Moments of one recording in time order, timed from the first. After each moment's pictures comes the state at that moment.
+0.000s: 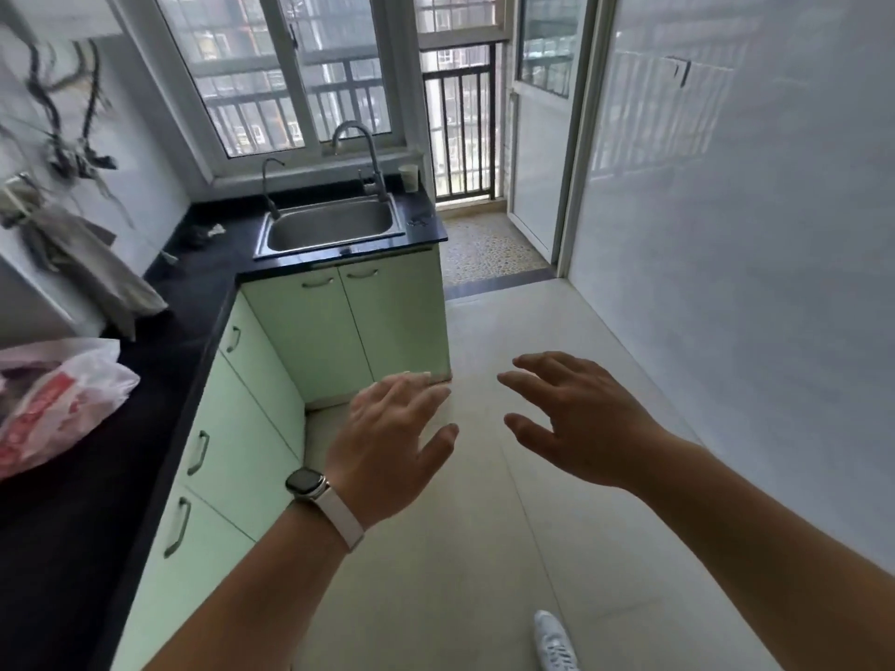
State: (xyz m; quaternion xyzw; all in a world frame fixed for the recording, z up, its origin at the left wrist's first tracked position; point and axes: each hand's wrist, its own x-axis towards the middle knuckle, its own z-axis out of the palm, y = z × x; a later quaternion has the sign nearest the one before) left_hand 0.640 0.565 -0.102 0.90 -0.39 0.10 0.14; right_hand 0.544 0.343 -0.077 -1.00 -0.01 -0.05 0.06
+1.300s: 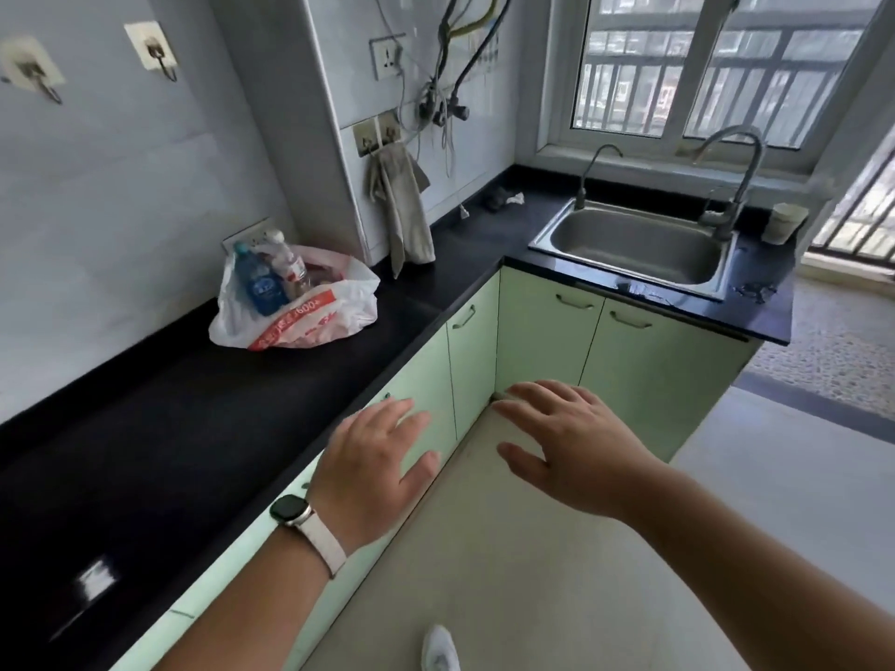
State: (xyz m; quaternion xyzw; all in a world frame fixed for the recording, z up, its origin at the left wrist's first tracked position) left_hand 0.808 0.666 -0.132 0.98 0.01 0.15 0.09; right_hand 0.911 0.434 -0.100 -0.91 -0.41 0.02 0.07
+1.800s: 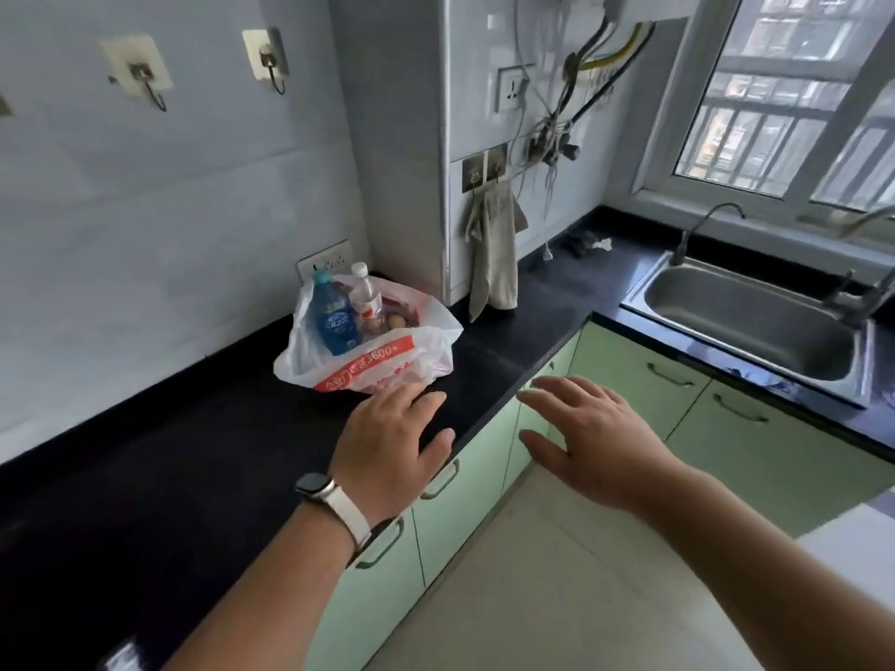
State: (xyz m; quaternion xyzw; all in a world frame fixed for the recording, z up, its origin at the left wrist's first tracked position) left_hand 0.911 0.846 -0.121 0.98 0.07 0.16 0.11; right_hand 1.024 0.618 -0.077 -0.90 -0.43 0.01 0.06
